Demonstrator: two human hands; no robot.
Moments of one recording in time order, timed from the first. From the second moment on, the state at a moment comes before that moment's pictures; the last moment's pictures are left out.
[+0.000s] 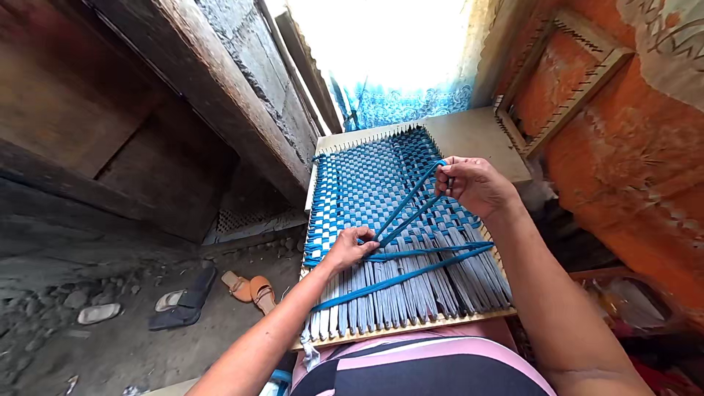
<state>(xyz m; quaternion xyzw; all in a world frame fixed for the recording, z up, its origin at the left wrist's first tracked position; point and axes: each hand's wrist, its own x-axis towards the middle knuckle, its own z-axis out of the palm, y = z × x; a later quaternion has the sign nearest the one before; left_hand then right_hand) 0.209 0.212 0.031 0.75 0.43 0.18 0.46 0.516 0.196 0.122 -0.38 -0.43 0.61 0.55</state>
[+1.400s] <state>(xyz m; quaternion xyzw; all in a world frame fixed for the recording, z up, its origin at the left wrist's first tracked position) 0.208 0.240 0.005 0.74 0.32 0.17 0.57 0.543 0.209 0.064 -0.41 -0.49 0.48 0.60</state>
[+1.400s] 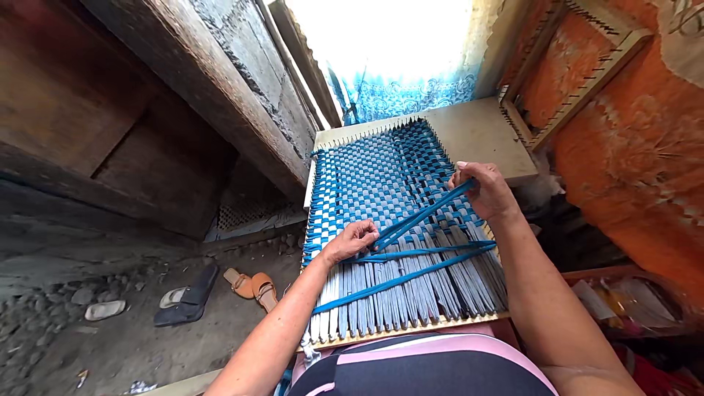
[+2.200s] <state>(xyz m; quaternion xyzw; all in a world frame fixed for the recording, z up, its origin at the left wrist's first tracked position) 0.209 0.237 0.012 0.75 0.34 0.18 0.53 0.553 0.212 0.061 -0.44 -0.53 0.45 0.57</state>
